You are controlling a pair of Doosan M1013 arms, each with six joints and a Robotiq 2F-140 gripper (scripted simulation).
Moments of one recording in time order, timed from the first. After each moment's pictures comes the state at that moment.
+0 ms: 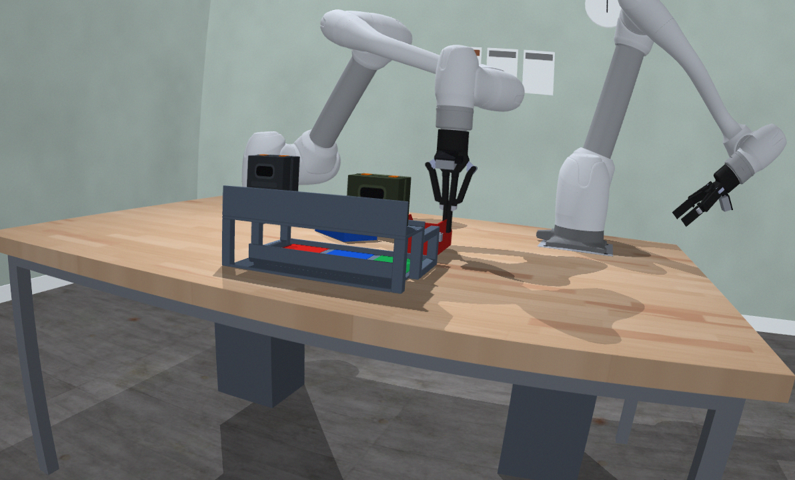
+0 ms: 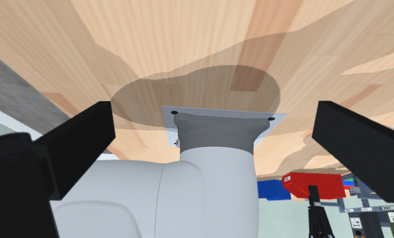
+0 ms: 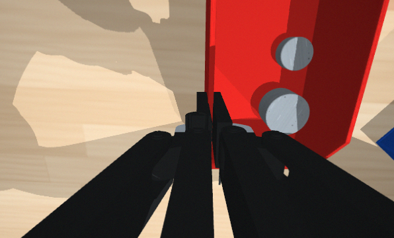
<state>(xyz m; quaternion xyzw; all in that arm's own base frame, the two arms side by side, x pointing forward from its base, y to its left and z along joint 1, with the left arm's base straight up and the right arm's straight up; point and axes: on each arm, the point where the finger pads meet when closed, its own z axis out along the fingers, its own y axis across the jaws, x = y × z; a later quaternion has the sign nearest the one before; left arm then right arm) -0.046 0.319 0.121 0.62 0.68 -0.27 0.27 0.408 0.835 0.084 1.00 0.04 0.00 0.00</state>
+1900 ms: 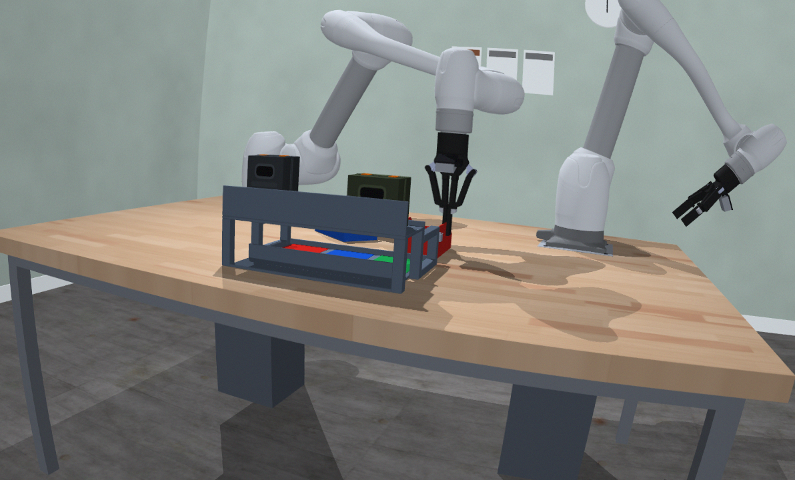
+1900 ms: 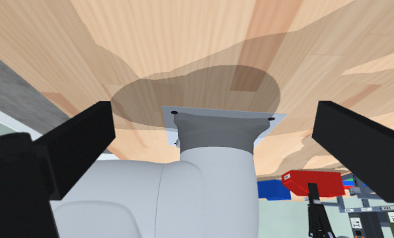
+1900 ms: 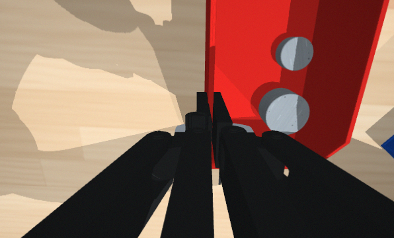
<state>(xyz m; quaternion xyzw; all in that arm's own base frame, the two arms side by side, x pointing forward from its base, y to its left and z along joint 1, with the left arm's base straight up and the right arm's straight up) -0.046 0.319 0.121 0.62 0.68 -0.27 0.27 0.408 0.835 0.077 1.00 0.04 0.00 0.00</state>
